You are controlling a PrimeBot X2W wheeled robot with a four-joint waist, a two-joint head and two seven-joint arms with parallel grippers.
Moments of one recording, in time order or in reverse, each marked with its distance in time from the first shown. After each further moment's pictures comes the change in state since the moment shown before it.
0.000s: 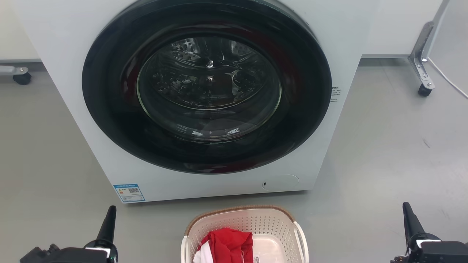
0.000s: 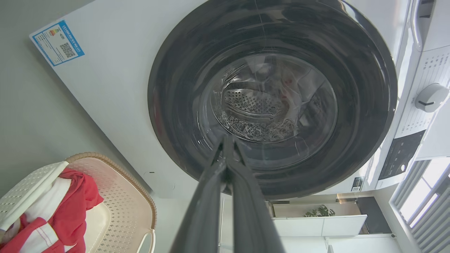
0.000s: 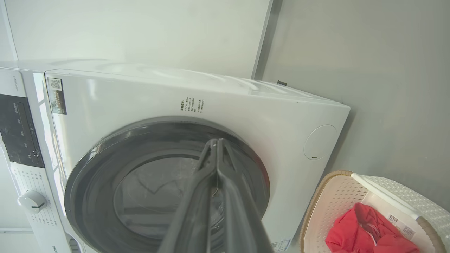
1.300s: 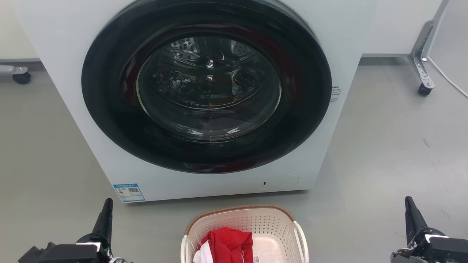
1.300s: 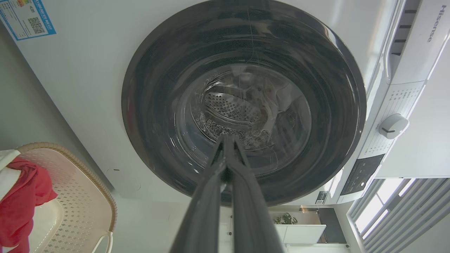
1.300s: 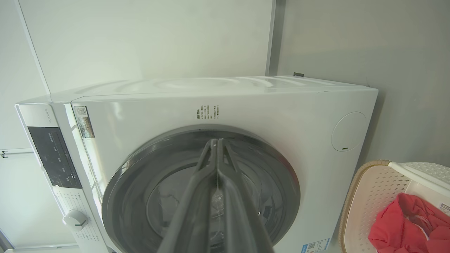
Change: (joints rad) left arm -0.037 -0.015 0.039 0.025 -0.163 -0.034 0.034; right arm -0.036 0.018 -0.045 0.031 0.160 0.032 0.043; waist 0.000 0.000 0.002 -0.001
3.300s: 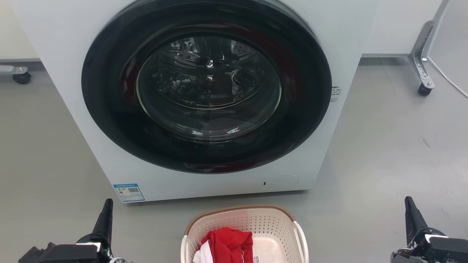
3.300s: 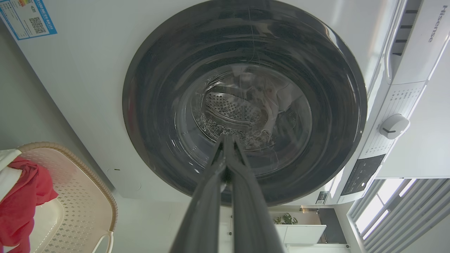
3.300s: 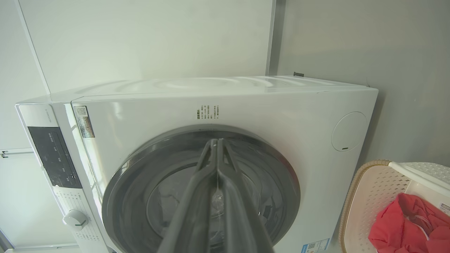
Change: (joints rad) left arm 0.000 0.000 0.000 0.002 0.000 0.000 0.000; right arm 0.000 0.000 0.000 0.000 0.000 0.000 0.000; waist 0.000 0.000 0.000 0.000
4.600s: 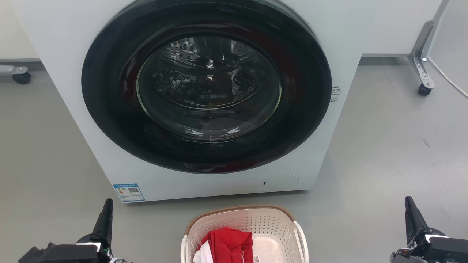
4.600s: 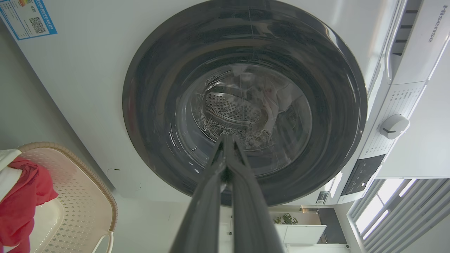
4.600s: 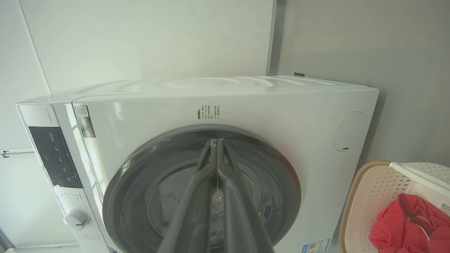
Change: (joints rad) left arm 0.000 0.000 0.000 0.000 0.000 0.000 0.000; right arm 0.000 0.000 0.000 0.000 0.001 0.002 0.000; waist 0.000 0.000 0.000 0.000
